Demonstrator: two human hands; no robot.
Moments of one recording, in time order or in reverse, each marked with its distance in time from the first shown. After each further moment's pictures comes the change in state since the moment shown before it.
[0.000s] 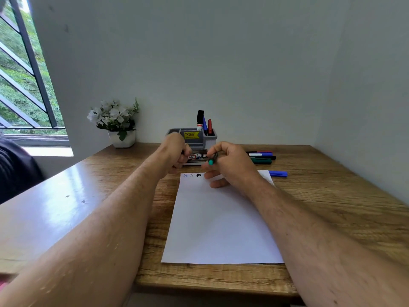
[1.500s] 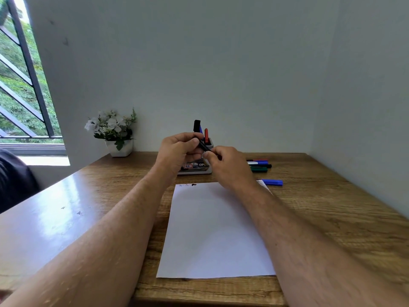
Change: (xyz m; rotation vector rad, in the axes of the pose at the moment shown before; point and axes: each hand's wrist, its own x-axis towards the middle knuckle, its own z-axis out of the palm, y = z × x) left_hand 0.004 0.002 0.016 -0.545 0.004 0.418; right_hand 0.017 -0.002 -0.004 -0.462 0.184 -0.299
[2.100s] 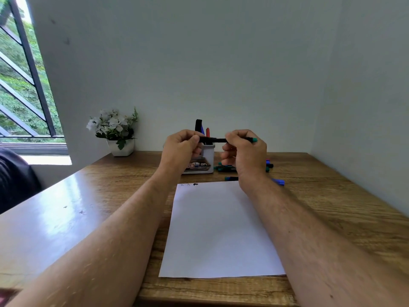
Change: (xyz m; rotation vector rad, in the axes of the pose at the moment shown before) left_hand 0.003 -0.001 0.006 0.217 0.111 0.081; right_hand 0.006 -0.006 -0.016 0.897 0.320 0.255
